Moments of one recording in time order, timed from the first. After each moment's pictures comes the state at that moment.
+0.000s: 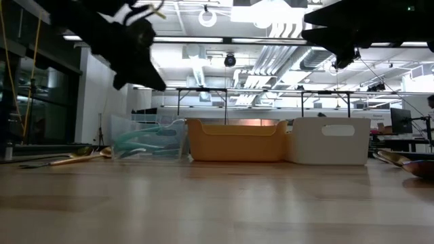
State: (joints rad) left arm 0.07 1.14 0.60 -0.08 -0.23 -0.44; right arm 0.36 1.04 0.21 0.96 0.55 0.11
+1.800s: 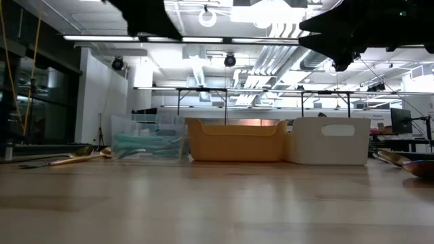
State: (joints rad) left arm -0.21 1.22 0.91 -0.25 -0.61 -0.25; right arm 0.32 1.04 0.21 0.93 0.55 0.15
